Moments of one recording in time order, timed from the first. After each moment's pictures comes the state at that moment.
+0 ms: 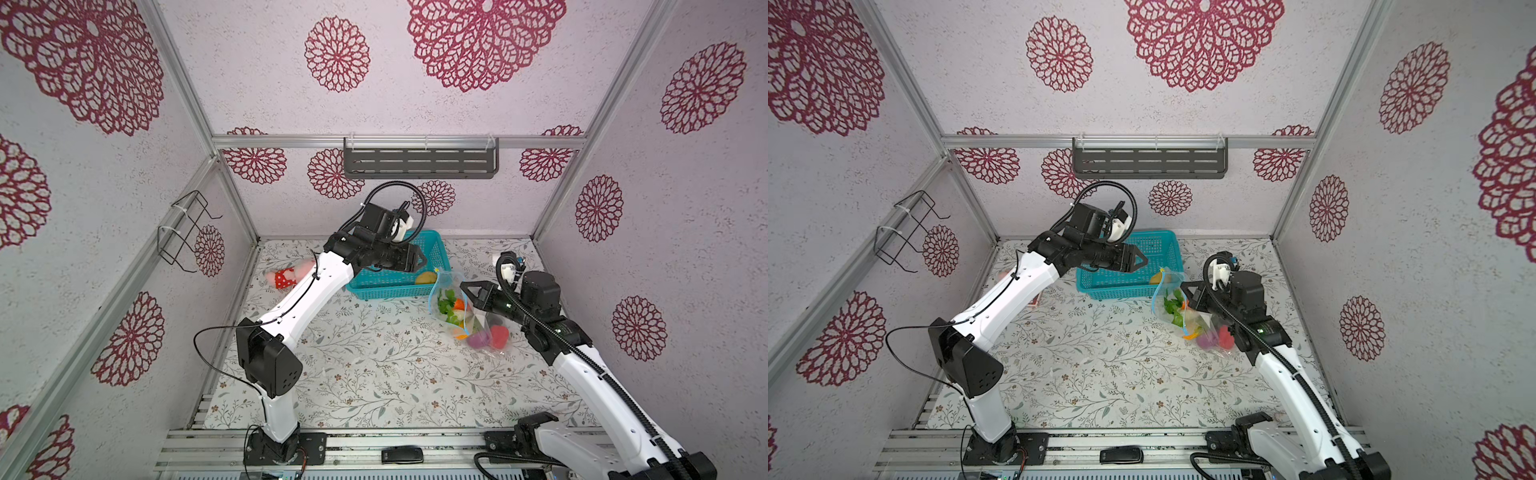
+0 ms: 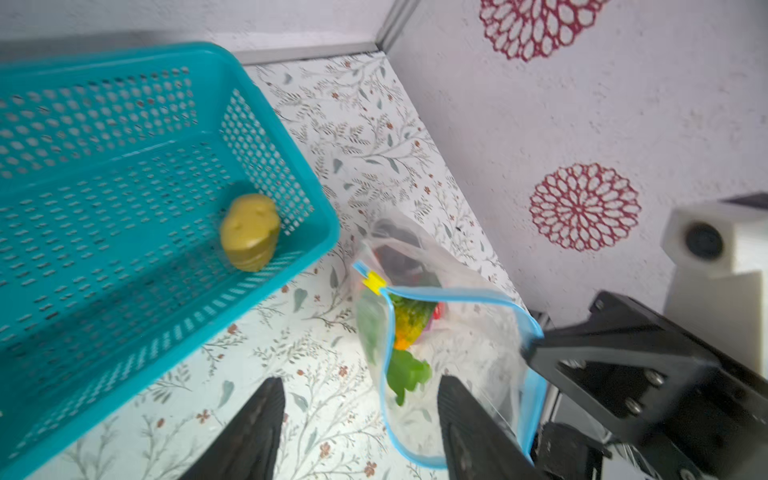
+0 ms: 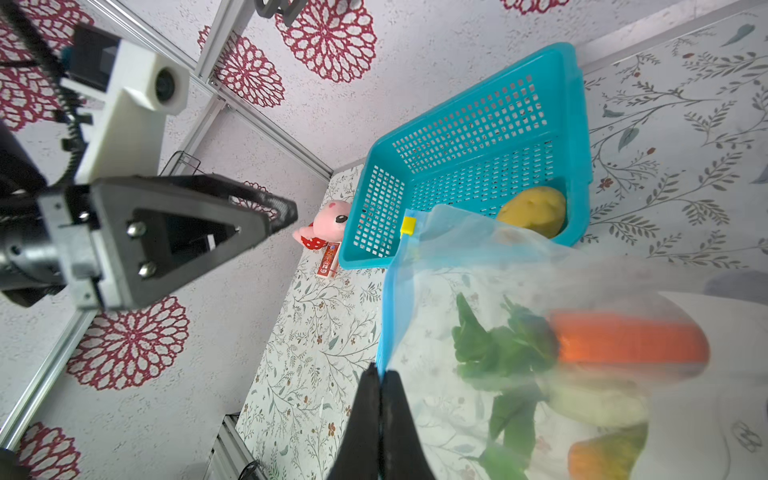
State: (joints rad) left arm -0.56 1.87 1.97 -0.81 0.36 -0.34; right arm 0.28 0.98 0.87 -0.24 -0.45 0.64
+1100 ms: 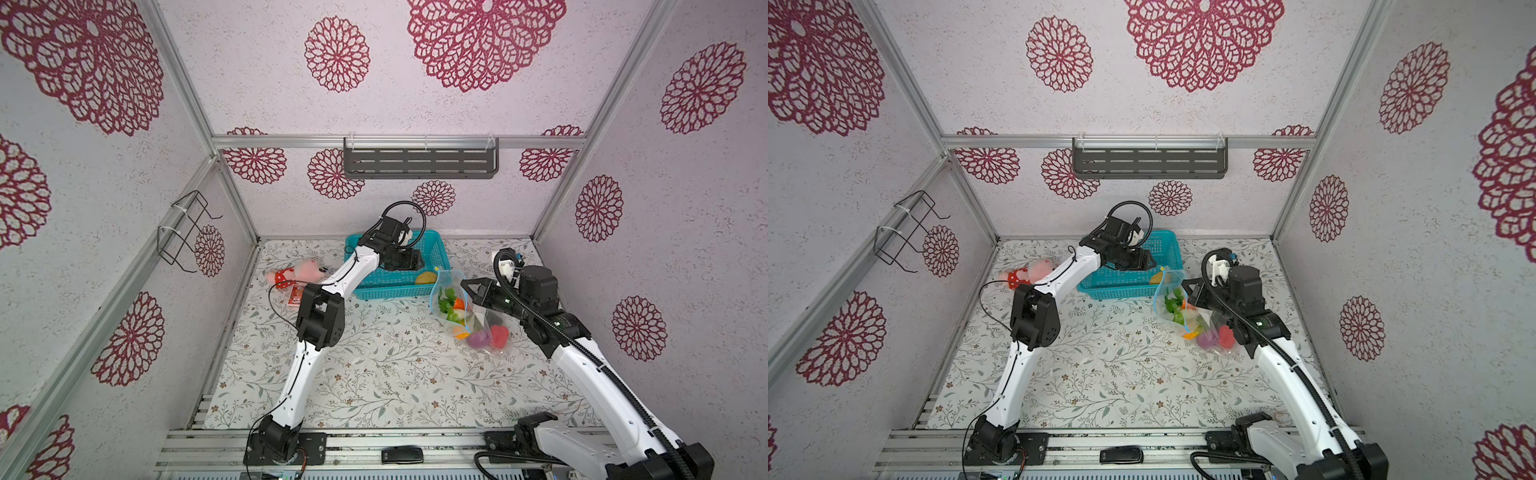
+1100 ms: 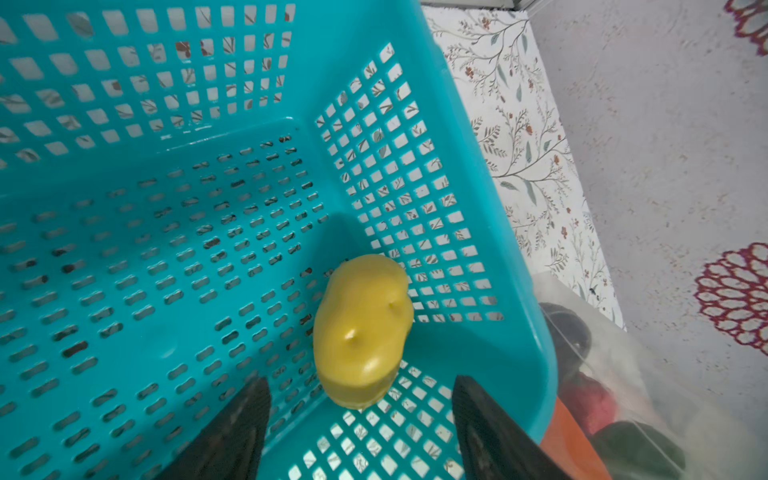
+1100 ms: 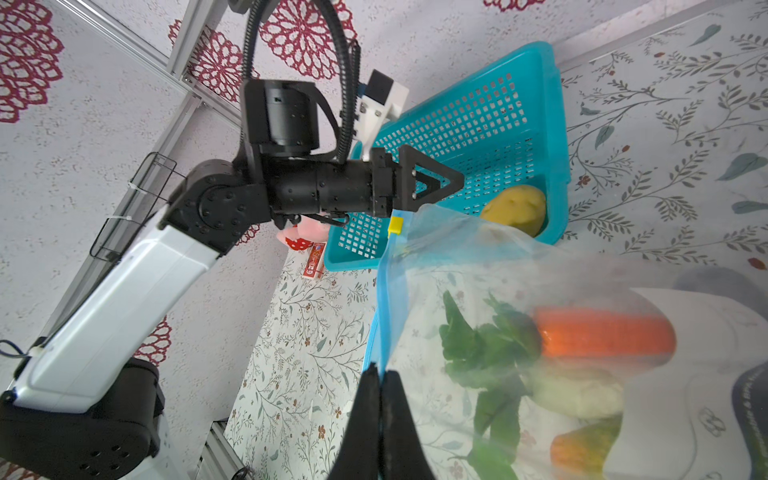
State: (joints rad) left arm -0.50 2.50 2.34 -0.72 0.38 -0.33; right arm 0.28 1.04 0.94 -0.31 -0.42 0.62
